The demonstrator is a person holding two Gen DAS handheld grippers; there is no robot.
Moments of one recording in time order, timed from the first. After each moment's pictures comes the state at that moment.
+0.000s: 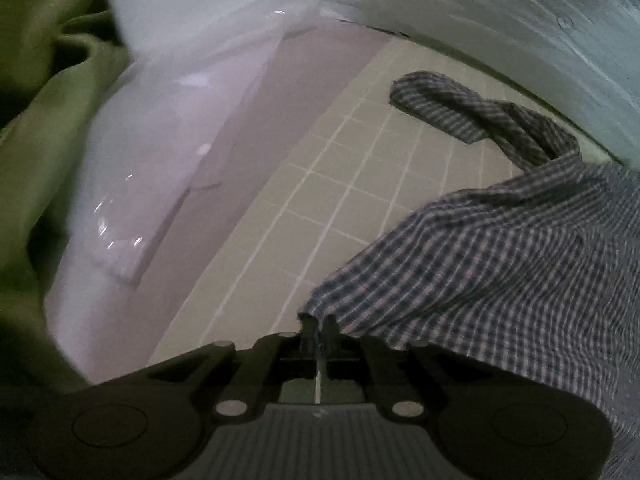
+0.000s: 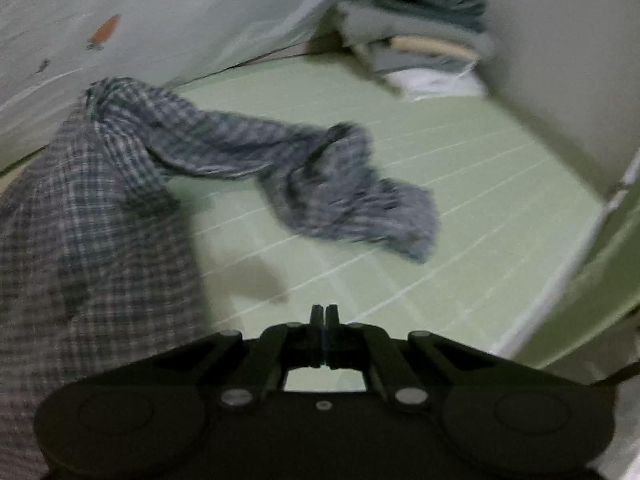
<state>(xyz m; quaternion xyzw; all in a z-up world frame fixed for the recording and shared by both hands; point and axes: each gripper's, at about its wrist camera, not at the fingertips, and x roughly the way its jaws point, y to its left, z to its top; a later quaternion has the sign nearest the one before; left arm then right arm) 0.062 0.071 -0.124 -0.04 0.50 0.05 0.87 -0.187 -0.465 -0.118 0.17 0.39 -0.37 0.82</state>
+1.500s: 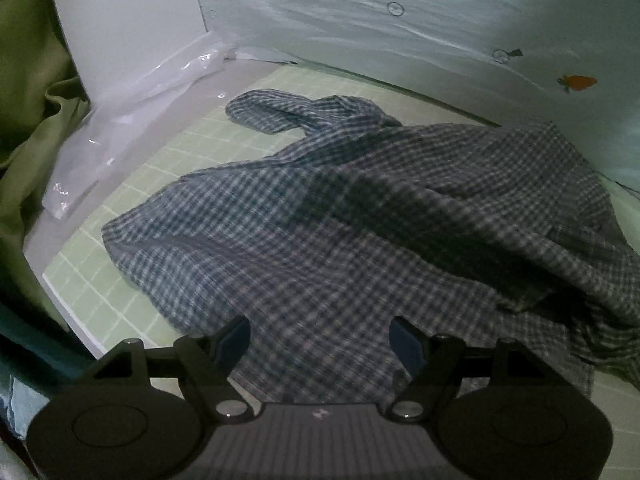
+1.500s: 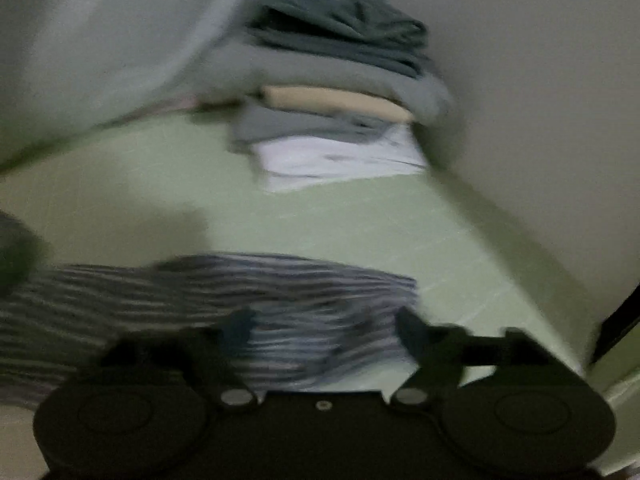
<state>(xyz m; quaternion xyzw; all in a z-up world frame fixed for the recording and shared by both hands) -0.030 -0.192 -0.097 -0.03 0.46 0.08 0.88 -0.184 -0.716 -0.115 0.09 0.35 -0.41 0.84</state>
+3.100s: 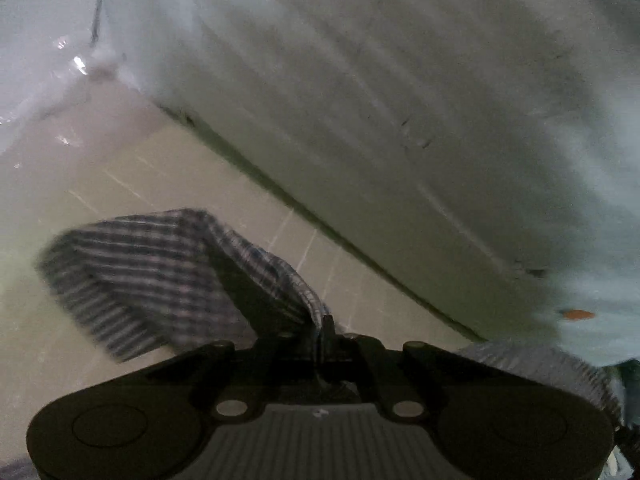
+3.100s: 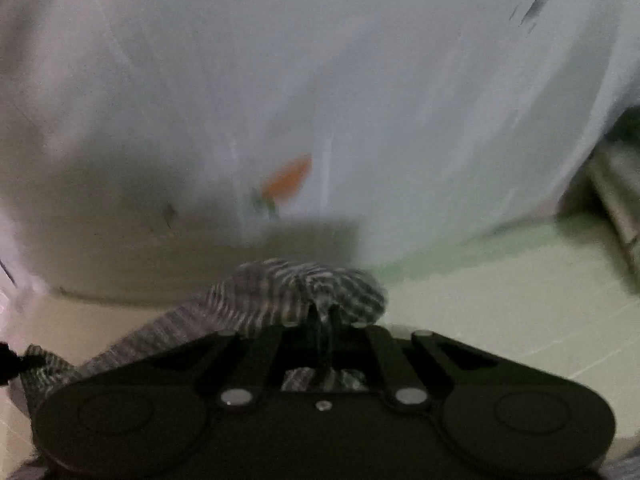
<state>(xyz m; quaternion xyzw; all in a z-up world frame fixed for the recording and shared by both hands) 0.237 -0.129 -0.086 -0.22 0.40 -0.09 0.88 0.107 -0.522 -0.029 0.13 0.26 -0.16 0.94</state>
